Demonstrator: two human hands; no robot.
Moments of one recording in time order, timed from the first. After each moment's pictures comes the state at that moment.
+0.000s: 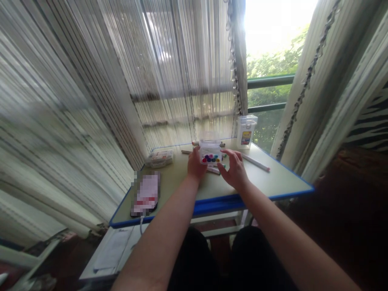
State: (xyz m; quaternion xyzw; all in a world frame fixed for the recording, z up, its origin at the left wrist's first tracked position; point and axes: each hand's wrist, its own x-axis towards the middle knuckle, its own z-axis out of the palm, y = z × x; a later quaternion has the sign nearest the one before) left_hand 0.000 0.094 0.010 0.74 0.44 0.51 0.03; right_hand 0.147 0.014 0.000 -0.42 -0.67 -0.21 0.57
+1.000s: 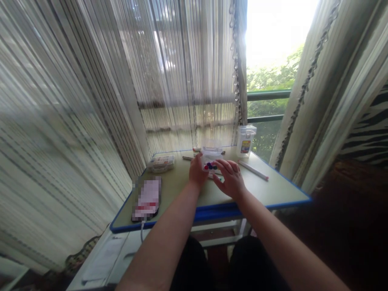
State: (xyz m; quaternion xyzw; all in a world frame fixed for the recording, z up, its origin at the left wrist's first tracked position) left_hand -0.002 0.091 0.011 0.75 0.43 0.50 0.03; right_hand 0.136 0.009 -0.002 -0.44 -0.71 -0.29 0.46
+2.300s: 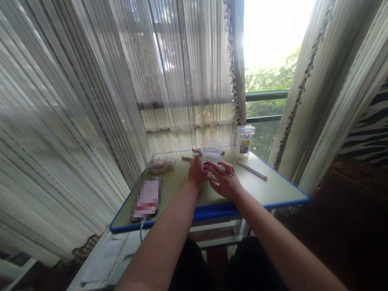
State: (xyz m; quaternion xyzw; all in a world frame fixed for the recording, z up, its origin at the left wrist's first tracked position) left_hand -0.004 0.097 0.005 0.76 0.39 0.52 0.03; right_hand 0.133 0.010 -0.003 -0.42 -0.77 -0.28 0.40
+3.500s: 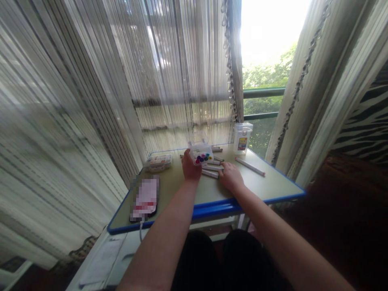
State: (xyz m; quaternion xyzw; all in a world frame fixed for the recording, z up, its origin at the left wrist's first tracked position) left_hand -0.008 0.093 0.019 0.65 0.48 0.59 0.02; right_hand 0.141 0.030 -0.007 -0.71 -0.62 -0.04 0.32
